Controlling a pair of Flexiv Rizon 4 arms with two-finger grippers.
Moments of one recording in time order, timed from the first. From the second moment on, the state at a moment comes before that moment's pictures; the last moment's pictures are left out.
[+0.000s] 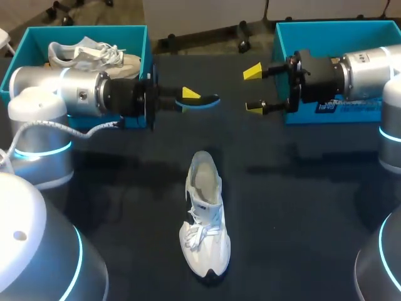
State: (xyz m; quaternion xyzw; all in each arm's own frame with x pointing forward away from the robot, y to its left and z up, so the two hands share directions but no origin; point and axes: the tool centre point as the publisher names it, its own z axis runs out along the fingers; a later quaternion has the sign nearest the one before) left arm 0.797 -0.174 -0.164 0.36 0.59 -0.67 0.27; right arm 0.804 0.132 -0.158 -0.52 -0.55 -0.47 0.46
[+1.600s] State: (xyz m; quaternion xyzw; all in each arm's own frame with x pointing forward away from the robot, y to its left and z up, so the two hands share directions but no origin) left arm 0.795 -0.143 -0.142 -0.17 0.63 -0.71 -0.26; right arm 0.804 0.131 -0.158 -0.52 -0.55 -0.47 0.46
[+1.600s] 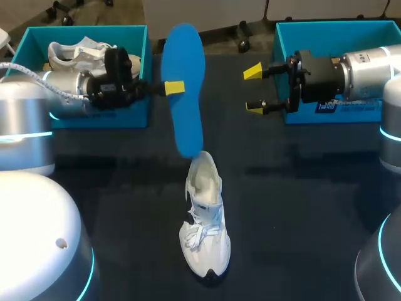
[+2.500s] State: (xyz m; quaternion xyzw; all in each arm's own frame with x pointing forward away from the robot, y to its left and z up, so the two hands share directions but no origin) left arm 0.804 -0.165 -0.182 -0.47 0.46 -0.56 -0.50; right arm 0.803 0.131 -0.163 -0.52 -0.56 -0.47 0.45
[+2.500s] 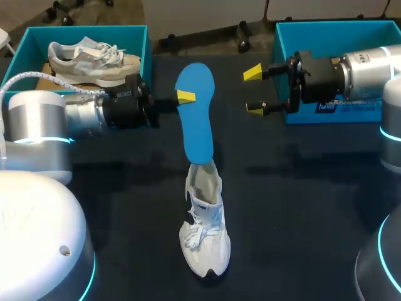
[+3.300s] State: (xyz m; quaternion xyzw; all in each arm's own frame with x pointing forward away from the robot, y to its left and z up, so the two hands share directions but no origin) left arm 0.815 -0.182 -0.193 -0.51 0.44 -0.53 -0.51; right arm 0.796 0.131 -0.125 -0.57 -0.66 -0.34 0.34
